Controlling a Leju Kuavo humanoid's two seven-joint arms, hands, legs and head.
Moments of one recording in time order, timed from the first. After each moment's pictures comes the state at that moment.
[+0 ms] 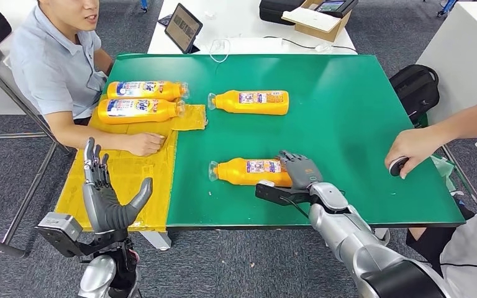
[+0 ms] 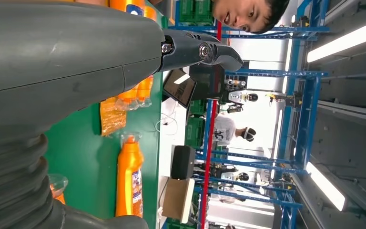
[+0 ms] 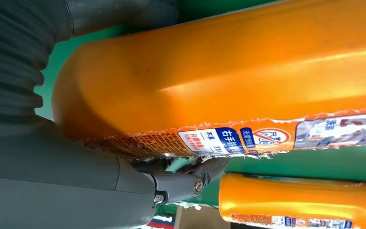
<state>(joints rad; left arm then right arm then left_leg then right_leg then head) -0.01 -0.19 -0.22 -1.59 0.00 0.30 -0.65 -0.67 -0.01 0.31 -0.42 1.00 -0.23 -0.31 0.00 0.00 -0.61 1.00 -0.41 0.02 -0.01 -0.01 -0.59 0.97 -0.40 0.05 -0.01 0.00</state>
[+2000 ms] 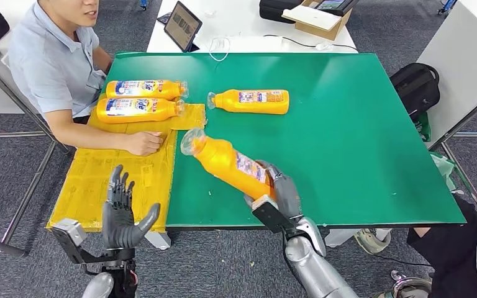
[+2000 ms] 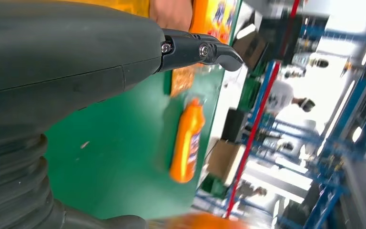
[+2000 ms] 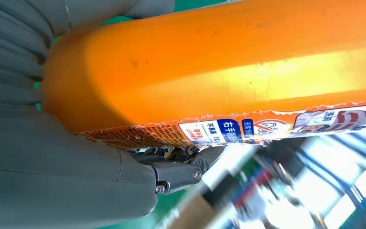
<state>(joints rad) 0.06 -0.18 -0.16 -1.44 0.14 0.03 -0.58 -0.27 0.11 0.21 -0.97 0.40 -0.40 -0.67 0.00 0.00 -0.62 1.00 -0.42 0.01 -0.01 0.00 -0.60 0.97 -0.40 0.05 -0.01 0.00</state>
